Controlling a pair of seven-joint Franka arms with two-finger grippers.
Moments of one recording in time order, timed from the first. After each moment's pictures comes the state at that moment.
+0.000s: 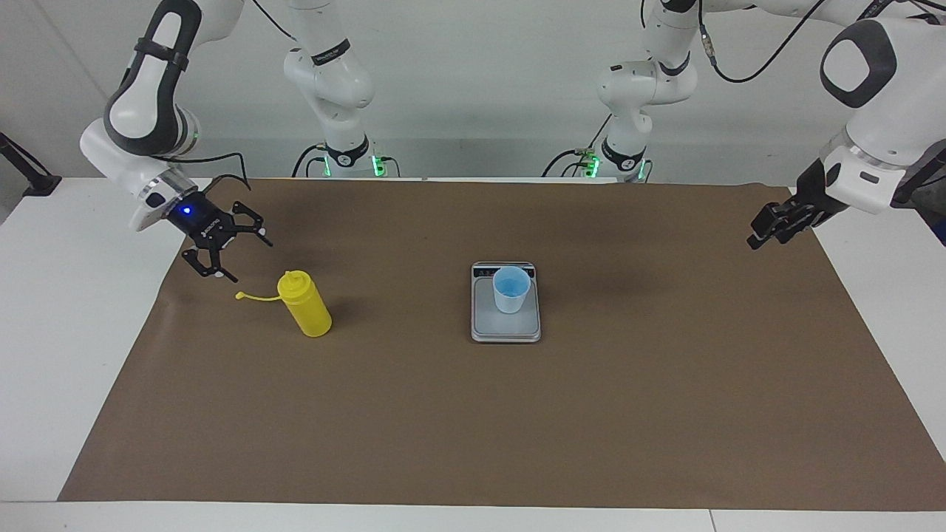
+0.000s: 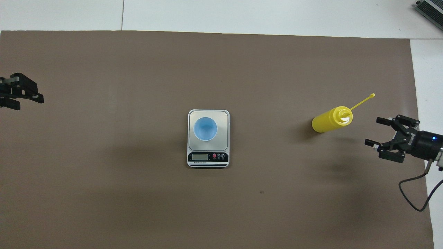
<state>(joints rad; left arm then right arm) 0.05 0.12 -0.01 -1.47 -0.10 1.54 -0.15 -0.50 0.00 0.04 -2.27 1.08 1.99 -1.85</state>
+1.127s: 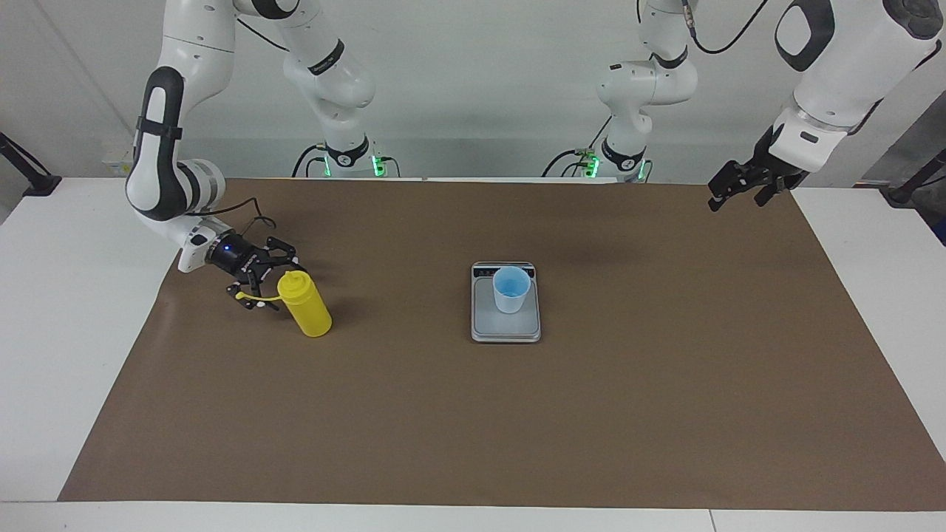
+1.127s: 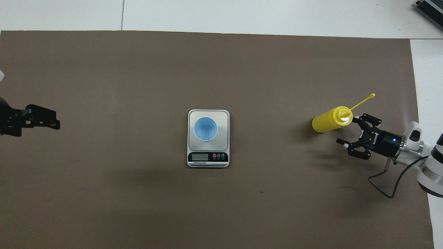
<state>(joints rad) -0.01 -0.07 -0.03 -1.70 -0.07 1.56 -0.14 -0.47 0.24 0.05 -2.27 1.38 1.88 -2.27</state>
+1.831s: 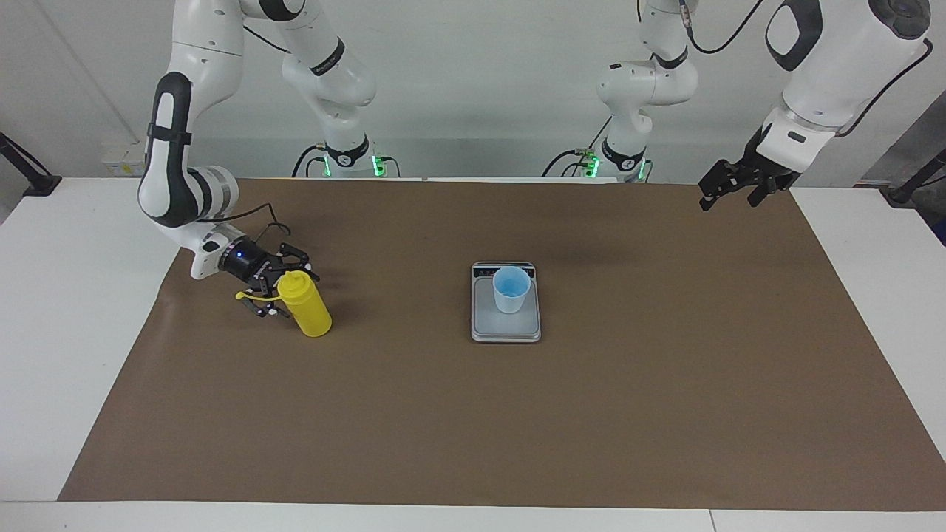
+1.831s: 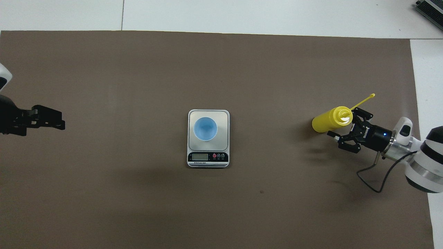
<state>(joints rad) -0.02 -0.07 -0.03 -1.70 -0.07 1.56 -0.14 -0.40 0.25 0.05 -2.27 1.51 1.91 -2.27</state>
